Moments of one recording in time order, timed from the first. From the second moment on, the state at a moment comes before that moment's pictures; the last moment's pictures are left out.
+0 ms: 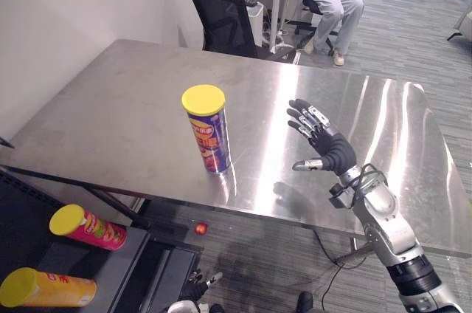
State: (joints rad) left arm 0.07 0.07 0.18 1.06 0.02 -0.14 -0.01; right arm -0.23 -0.37 0.24 -0.14 0.41 -0.21 0.27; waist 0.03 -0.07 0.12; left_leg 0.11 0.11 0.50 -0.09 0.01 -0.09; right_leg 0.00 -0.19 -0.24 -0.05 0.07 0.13
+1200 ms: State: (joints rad) left arm 0.11 0.07 0.20 1.02 0.02 -0.14 -0.05; right arm -0.17 -0.27 -0.12 0.05 0.27 -0.17 0.11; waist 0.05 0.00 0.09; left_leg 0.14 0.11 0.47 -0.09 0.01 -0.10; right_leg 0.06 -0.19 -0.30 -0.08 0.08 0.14
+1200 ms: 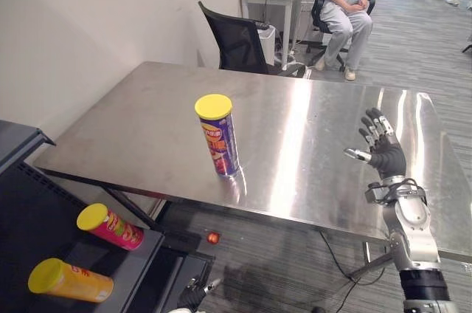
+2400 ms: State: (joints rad) left arm 0.15 0.10 0.20 1.00 0.00 -0.14 -0.04; right arm -0.41 -0.28 0.12 0.17 0.27 -0.14 0.13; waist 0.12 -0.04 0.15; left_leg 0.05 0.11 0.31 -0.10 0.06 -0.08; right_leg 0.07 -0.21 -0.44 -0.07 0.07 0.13
